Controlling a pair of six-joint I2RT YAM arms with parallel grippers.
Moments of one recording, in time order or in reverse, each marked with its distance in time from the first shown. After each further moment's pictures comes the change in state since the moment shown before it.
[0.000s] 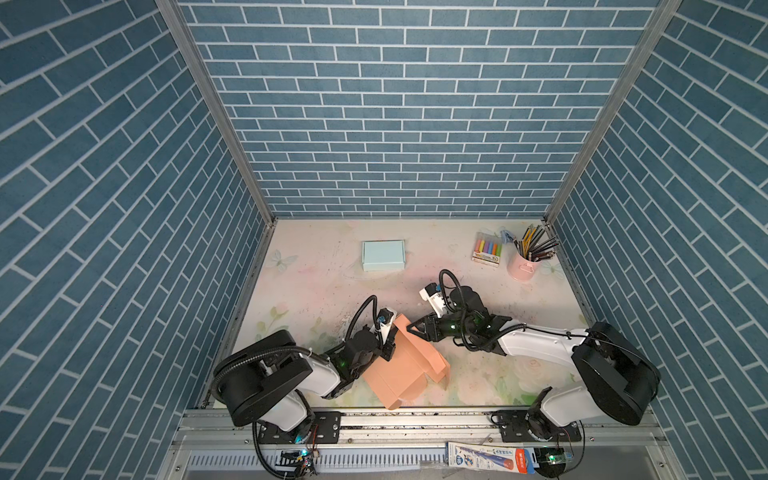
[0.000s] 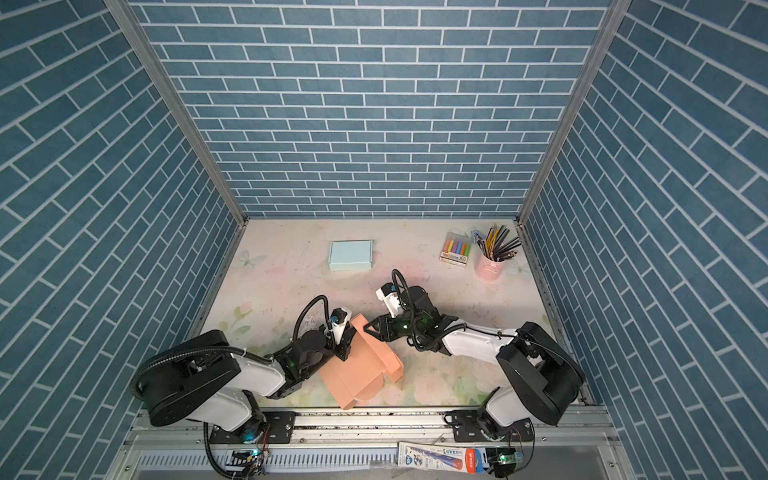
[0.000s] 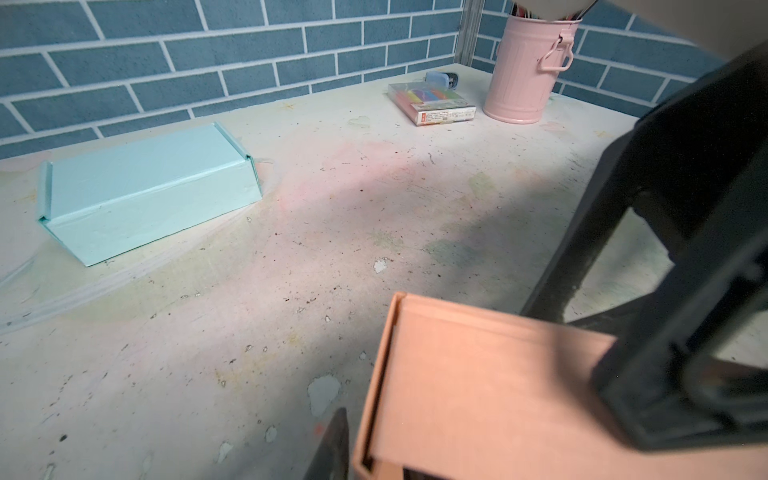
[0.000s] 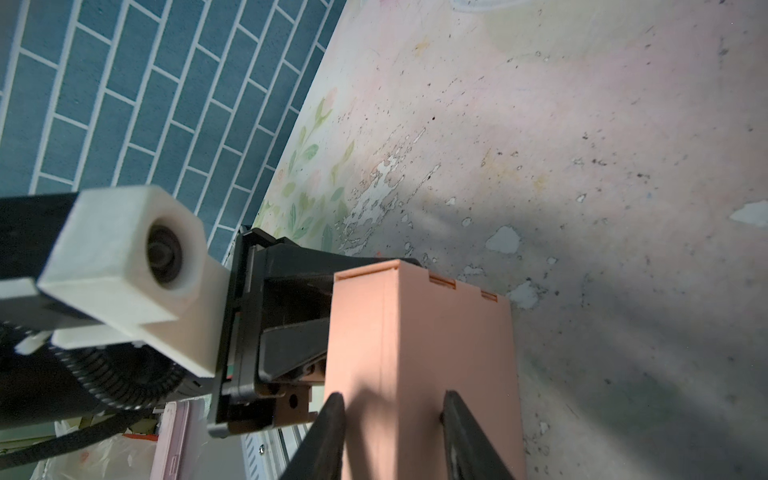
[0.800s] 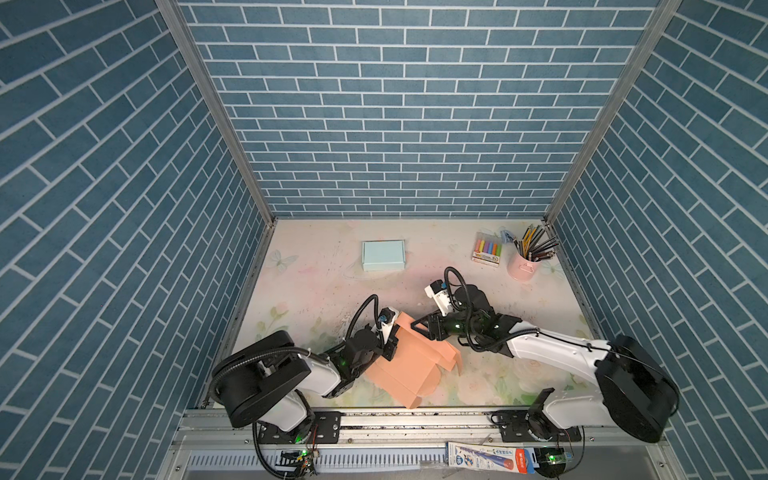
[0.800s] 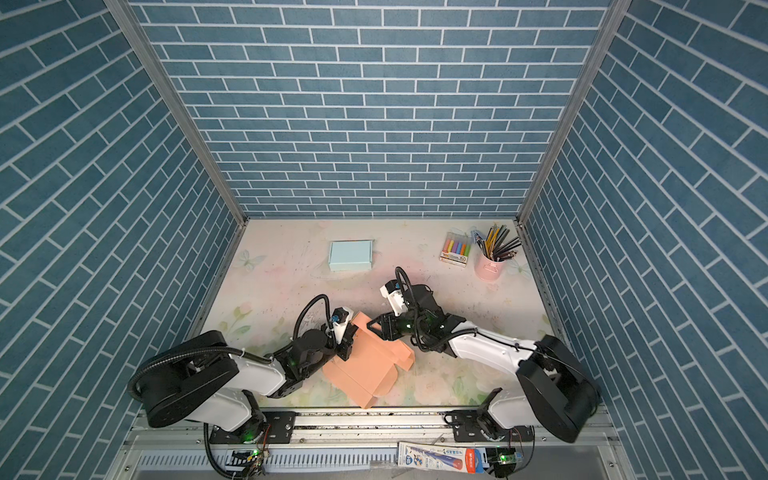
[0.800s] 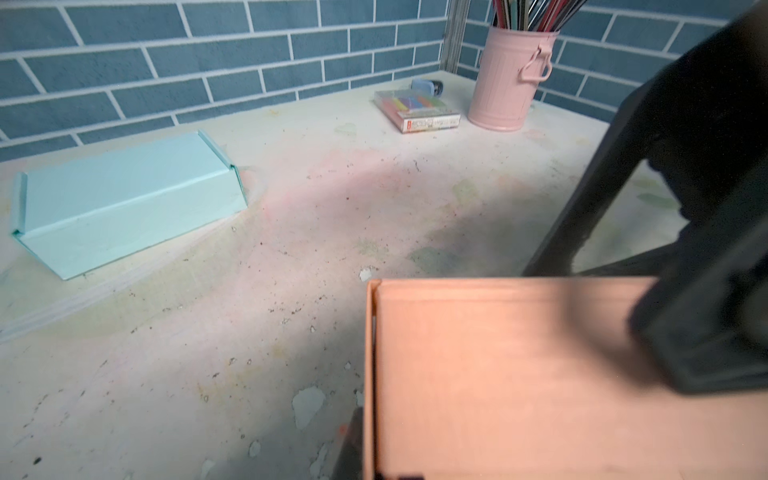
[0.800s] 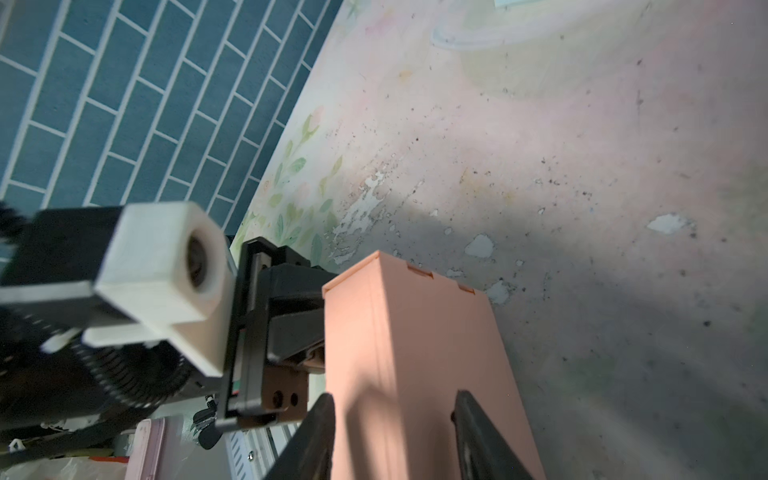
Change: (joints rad) left arm -0.002 -0.040 0.013 -0.026 0.033 -0.013; right arm 0.012 -0.185 0.021 -0.180 0.118 -0.052
